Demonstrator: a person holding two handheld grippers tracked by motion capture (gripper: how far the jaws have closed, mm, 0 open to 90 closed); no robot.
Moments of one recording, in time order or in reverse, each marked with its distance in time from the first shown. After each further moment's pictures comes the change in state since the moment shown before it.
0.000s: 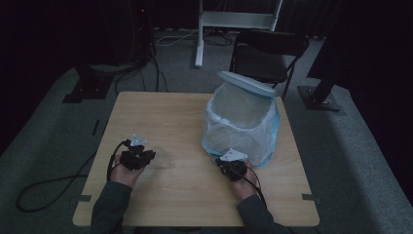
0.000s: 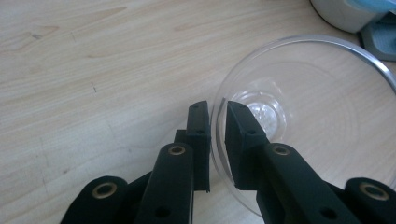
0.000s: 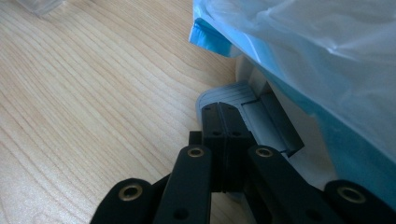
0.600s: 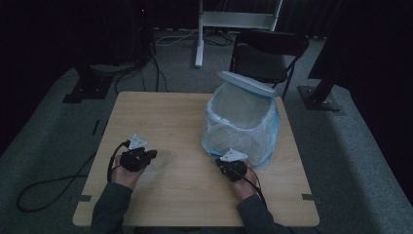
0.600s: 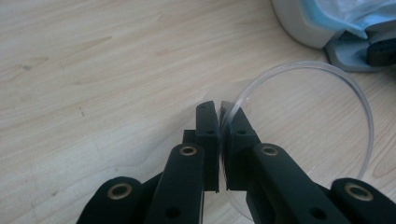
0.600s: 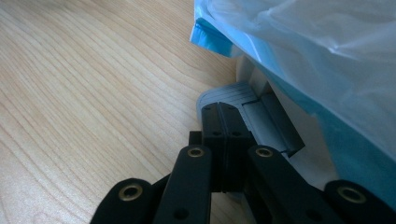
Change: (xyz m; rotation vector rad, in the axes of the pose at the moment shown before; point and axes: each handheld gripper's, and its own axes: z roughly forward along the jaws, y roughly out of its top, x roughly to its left) left arm -0.009 0.003 -0.008 -0.096 -0.033 0.055; right arm 0.000 0.000 0.000 -0.003 0.001 -0.003
